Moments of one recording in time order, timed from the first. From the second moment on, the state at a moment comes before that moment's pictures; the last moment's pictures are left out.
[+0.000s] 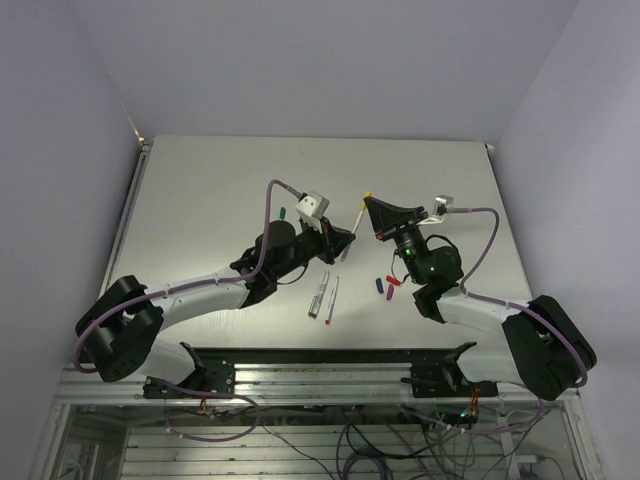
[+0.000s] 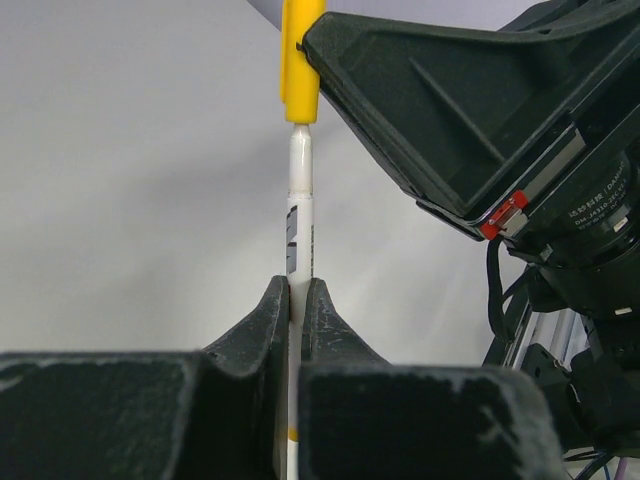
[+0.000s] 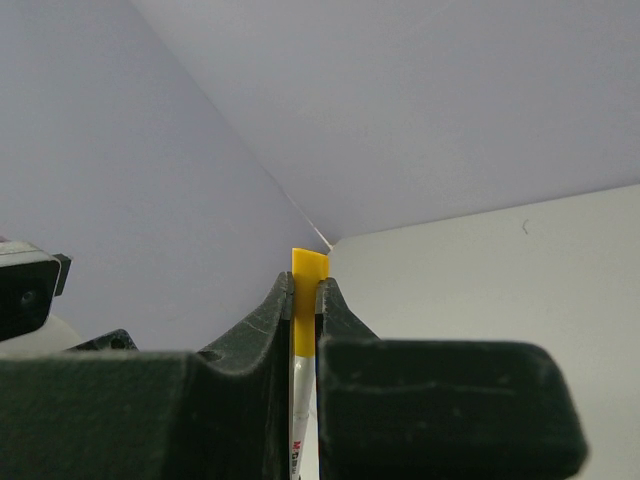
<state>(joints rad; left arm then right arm) -0.89 1.40 0.74 0.63 0.06 -0.41 0.55 1.28 0.38 1.31 0.08 0.63</state>
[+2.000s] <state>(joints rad) -0.81 1.37 0.66 0.69 -0.06 -0.39 0.59 1.42 0.54 1.09 -0.10 0.59</state>
